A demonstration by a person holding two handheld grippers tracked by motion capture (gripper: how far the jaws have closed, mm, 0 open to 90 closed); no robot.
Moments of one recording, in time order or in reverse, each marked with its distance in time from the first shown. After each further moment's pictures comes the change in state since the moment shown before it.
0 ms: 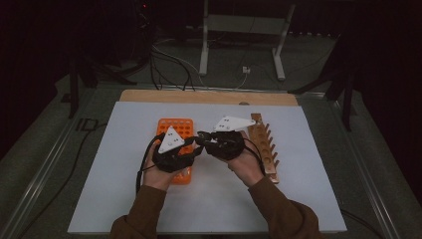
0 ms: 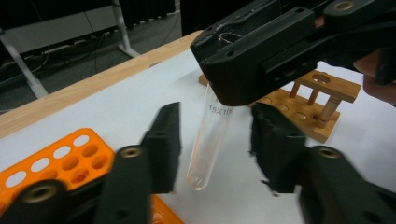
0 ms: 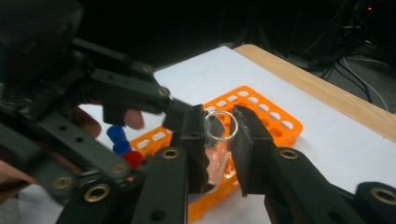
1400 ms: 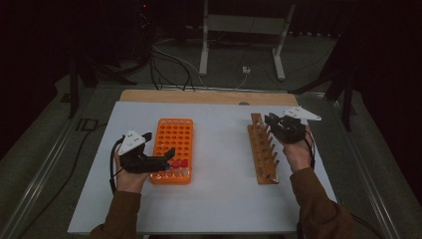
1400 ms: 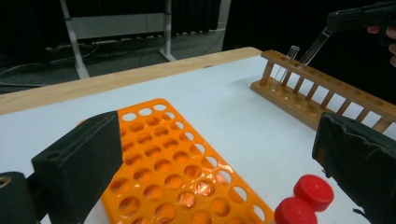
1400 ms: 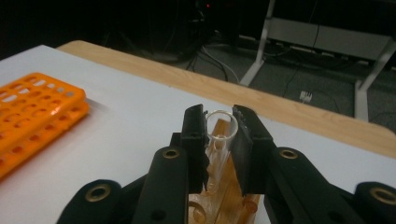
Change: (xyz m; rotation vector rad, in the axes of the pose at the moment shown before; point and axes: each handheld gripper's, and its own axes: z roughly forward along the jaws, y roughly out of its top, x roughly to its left) left arm 0.044 -0.034 -0.050 -0.082 0.148 -0.183; right arm -0.139 -0.068 -0.089 -0.043 -0.495 0.161
